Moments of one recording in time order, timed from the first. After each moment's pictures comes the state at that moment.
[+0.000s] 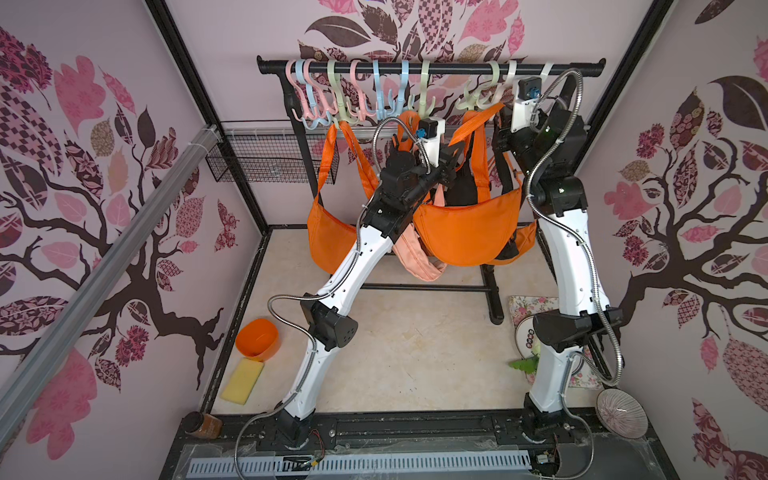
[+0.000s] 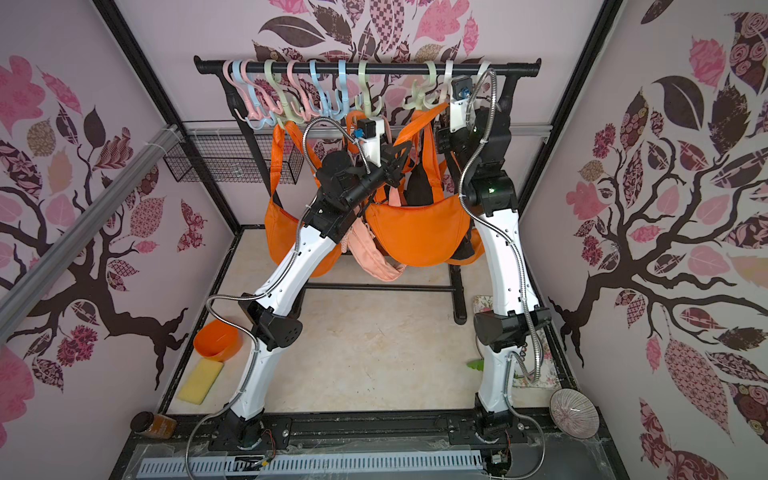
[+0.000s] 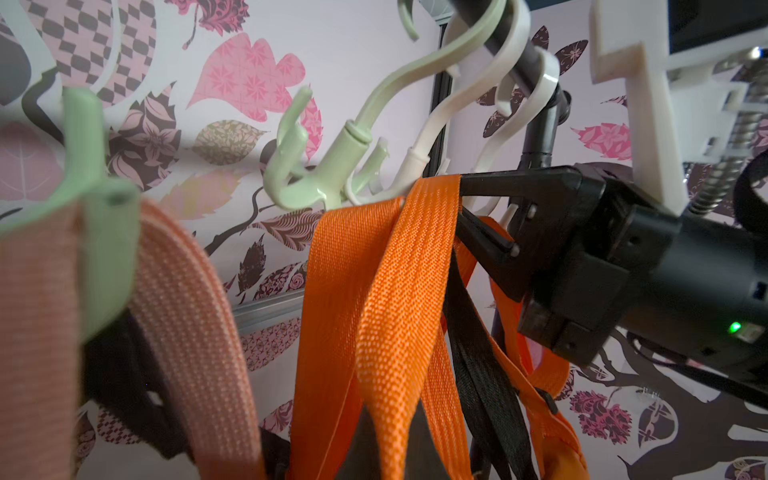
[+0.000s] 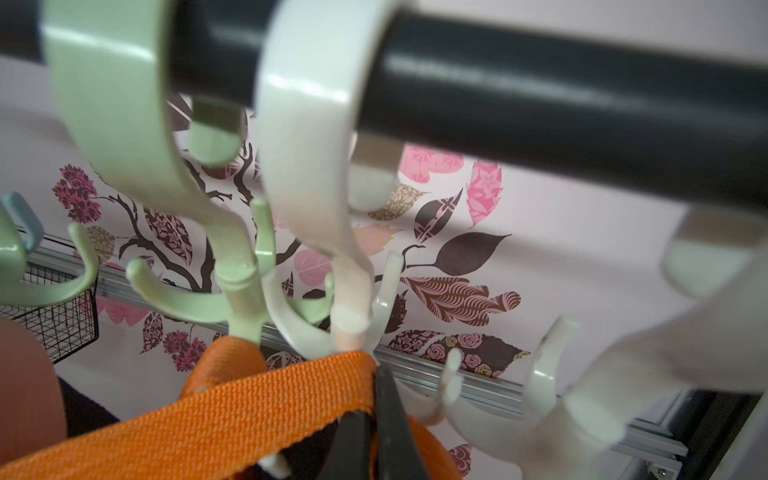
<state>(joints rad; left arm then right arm) -0.62 2.33 2.76 -0.11 0.19 -0.21 0.19 1.99 2.60 -0.40 0.05 -0.21</state>
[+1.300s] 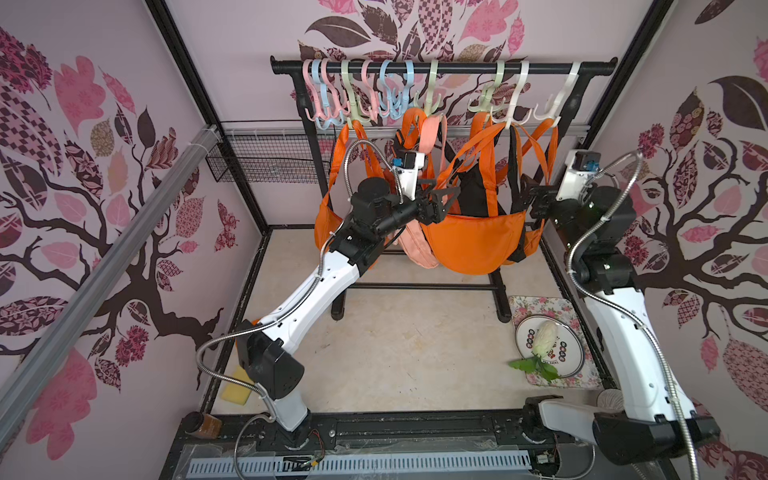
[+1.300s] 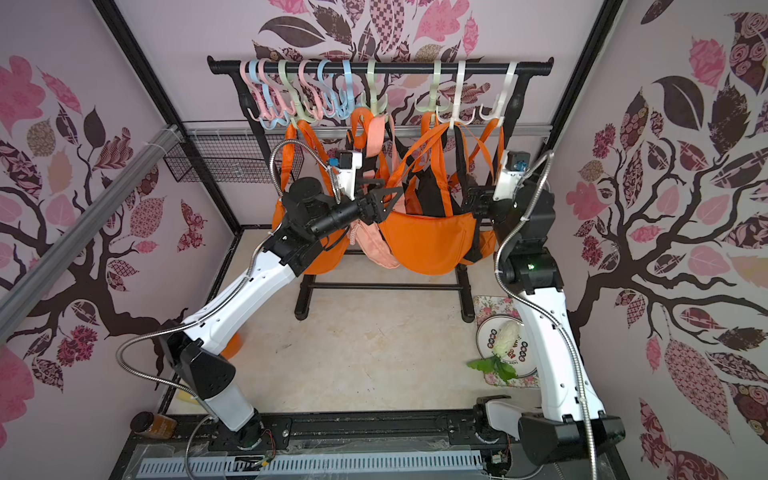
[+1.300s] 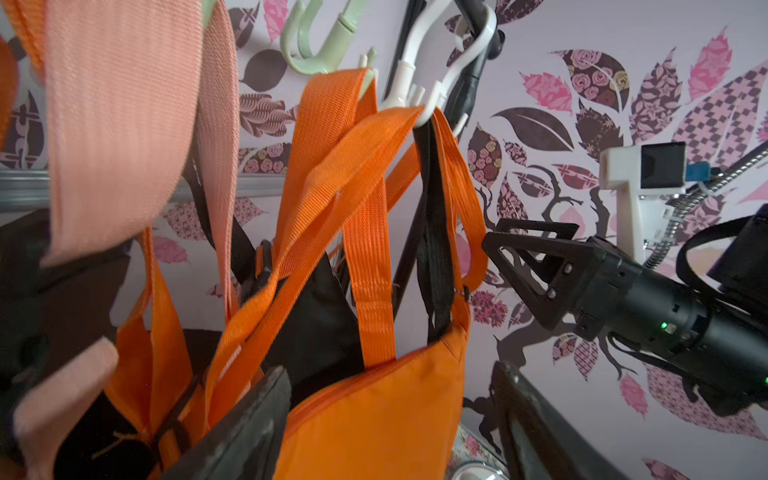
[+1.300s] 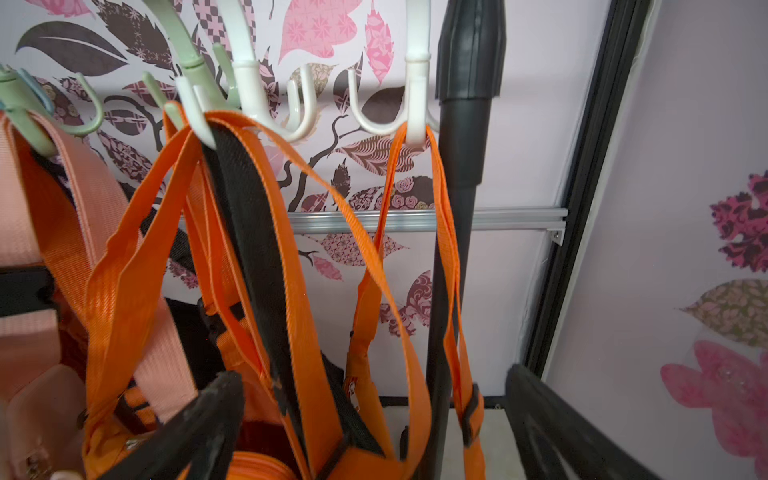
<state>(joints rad) -0.65 1.62 1.71 0.03 0.31 -0.32 0.07 1.13 1.38 -0.16 0.04 0.06</state>
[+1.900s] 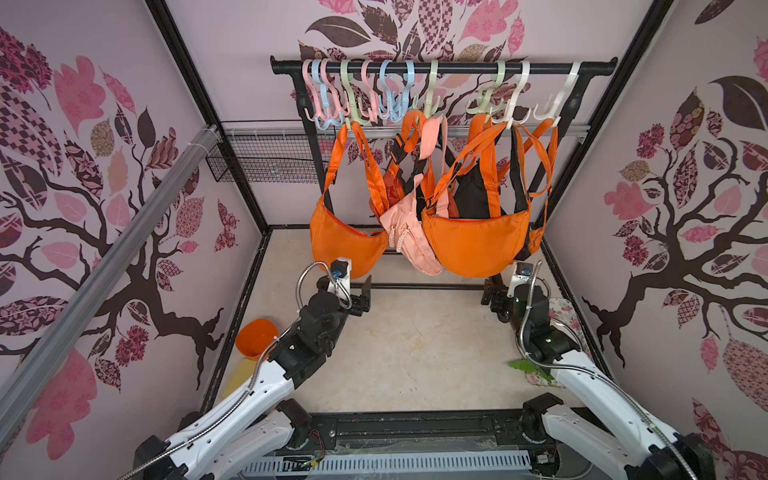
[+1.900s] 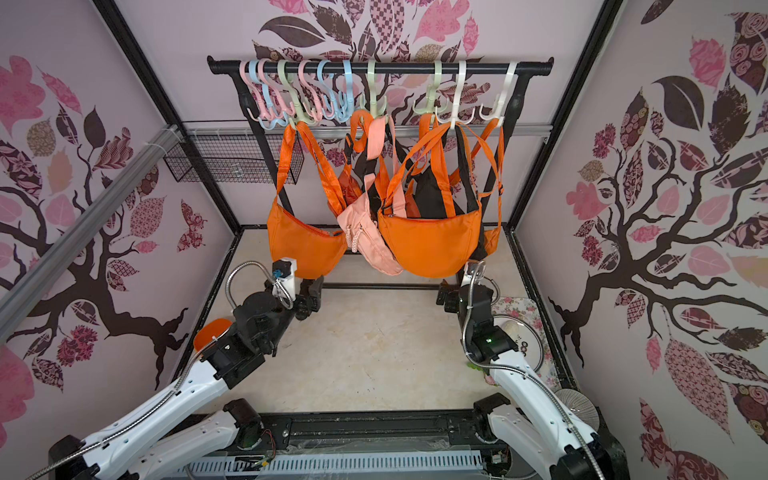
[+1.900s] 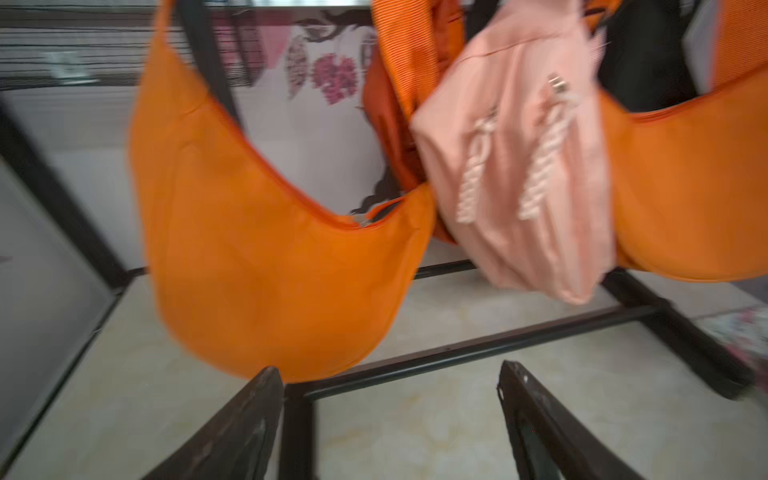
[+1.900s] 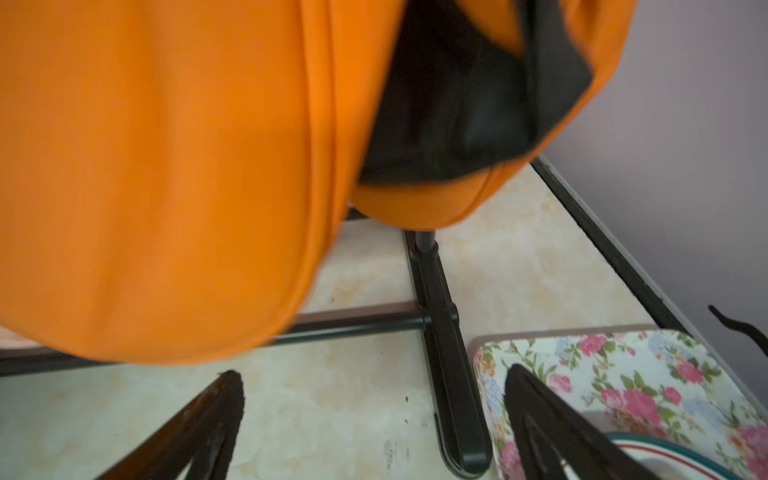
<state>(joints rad) -0.69 0.82 0.58 0.01 -0.66 -0.04 0.32 0.92 0.42 0.07 0.43 0.24</state>
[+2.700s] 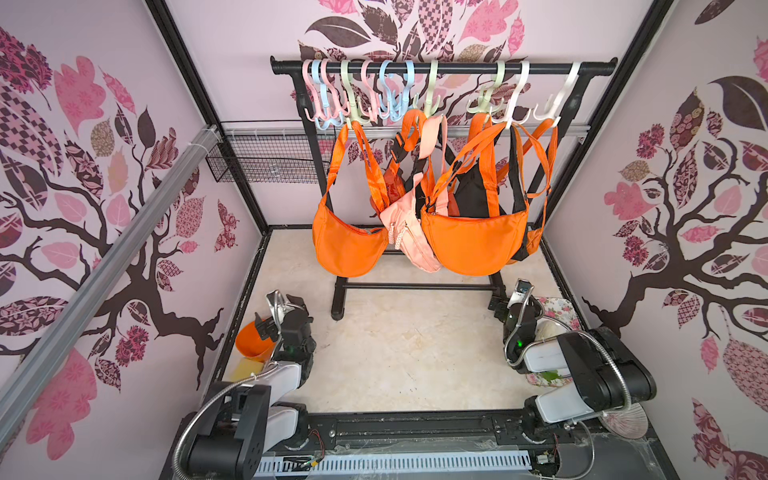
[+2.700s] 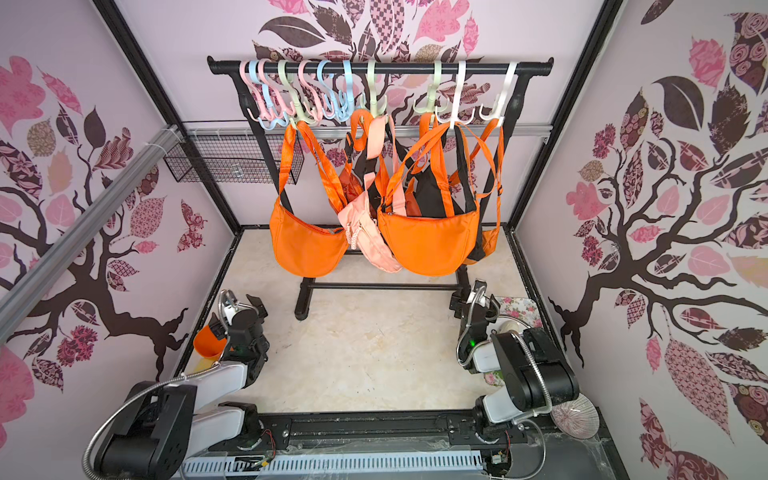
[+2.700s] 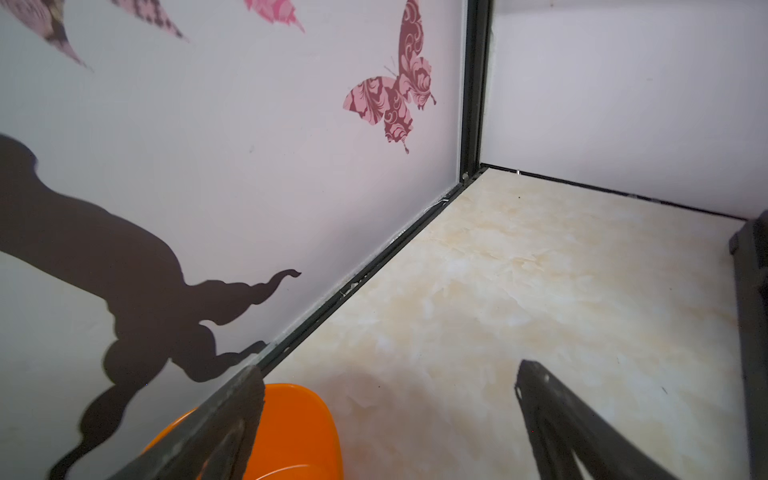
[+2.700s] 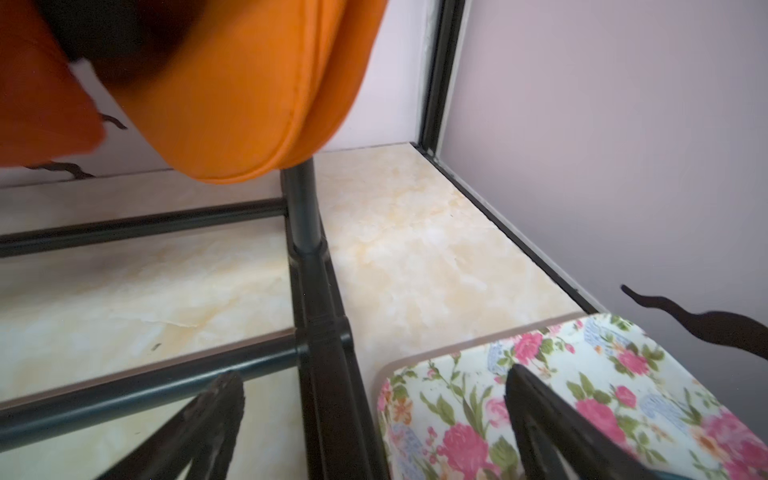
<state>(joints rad) 0.00 1.38 0.18 0.97 -0.68 -0.12 0.16 1.53 0.19 1.15 0.46 0.08</state>
